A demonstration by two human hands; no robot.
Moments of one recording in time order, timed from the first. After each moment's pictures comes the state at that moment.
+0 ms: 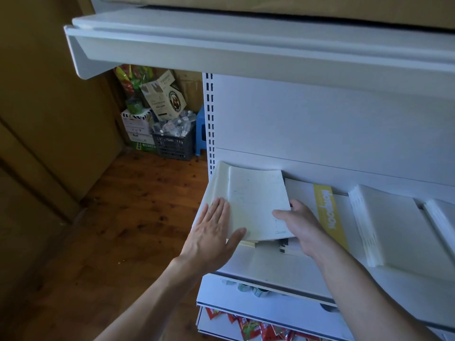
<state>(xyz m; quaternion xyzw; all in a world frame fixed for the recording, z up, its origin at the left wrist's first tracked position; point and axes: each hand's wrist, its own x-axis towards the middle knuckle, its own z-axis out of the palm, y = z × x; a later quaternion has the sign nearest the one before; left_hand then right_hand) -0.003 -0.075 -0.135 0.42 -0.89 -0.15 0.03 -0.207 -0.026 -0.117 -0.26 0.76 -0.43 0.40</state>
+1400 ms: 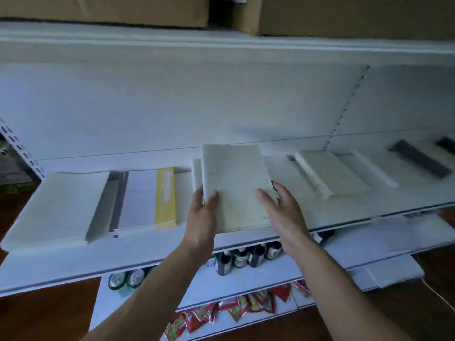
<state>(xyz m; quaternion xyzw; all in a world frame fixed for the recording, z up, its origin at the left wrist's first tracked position) -0.274 0.152 -0.089 0.30 -0.49 -0.76 0.31 -0.386 0.259 -0.077 -0.22 0.71 -0.63 0.22</state>
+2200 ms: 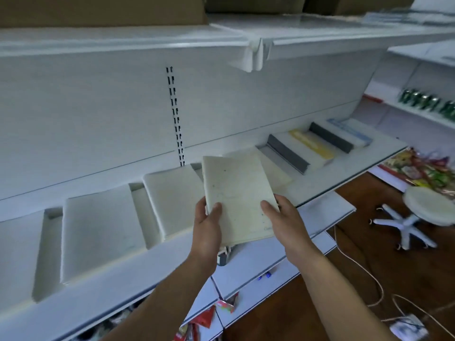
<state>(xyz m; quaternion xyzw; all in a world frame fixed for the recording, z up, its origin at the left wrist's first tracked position) -0.631 0.387 -0.102 0.30 -0.52 -0.78 0.18 -0.704 0.519 -0.083 -0.08 0.79 -0.60 0.14</state>
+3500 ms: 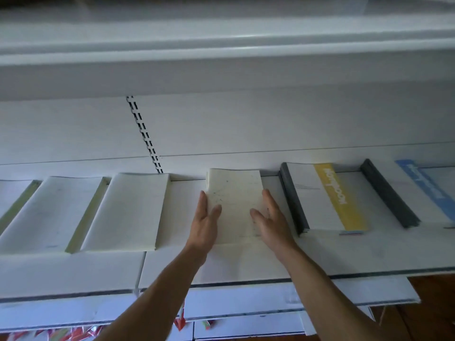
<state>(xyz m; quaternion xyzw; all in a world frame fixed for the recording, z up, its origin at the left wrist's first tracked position) -0.837 0.428 -0.147 0.45 -0.58 -0.63 0.25 -0.965 0.522 -0.142 -0.29 0.77 -0.48 0.30</state>
